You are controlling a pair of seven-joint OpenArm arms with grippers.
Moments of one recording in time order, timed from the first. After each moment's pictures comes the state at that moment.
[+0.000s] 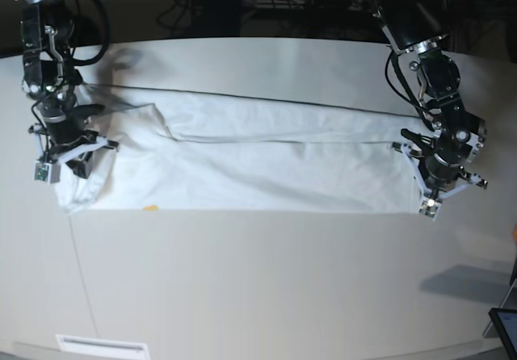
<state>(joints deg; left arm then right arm) -4.2 -11.3 -24.7 99.6 14.7 -40.6 52.0 -13.7 20.9 1.4 99.3 32.2 -8.4 -26.0</state>
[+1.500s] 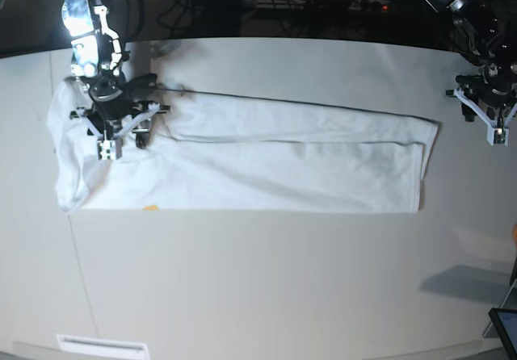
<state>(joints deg) 7.3 -15.3 -50.0 92.7 1.9 -40.7 47.8 -16.0 12.4 -6.9 96.7 12.9 -6.1 -28.9</state>
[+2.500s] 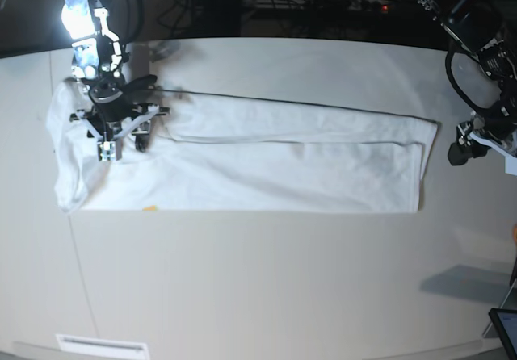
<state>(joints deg) -4.0 -25.6 -49.5 70.6 -40.6 -39.7 65.7 -15.4 12.4 -6.9 94.4 12.5 -5.7 -26.7</state>
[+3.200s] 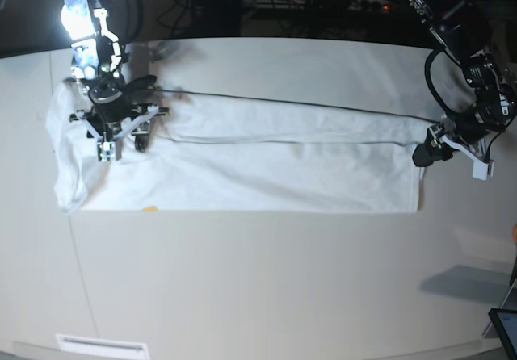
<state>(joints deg) -6.4 -24.4 -41.1 61.0 -45.1 -40.0 64.3 -15.3 12.5 -6.9 94.3 12.5 -5.7 -26.6</state>
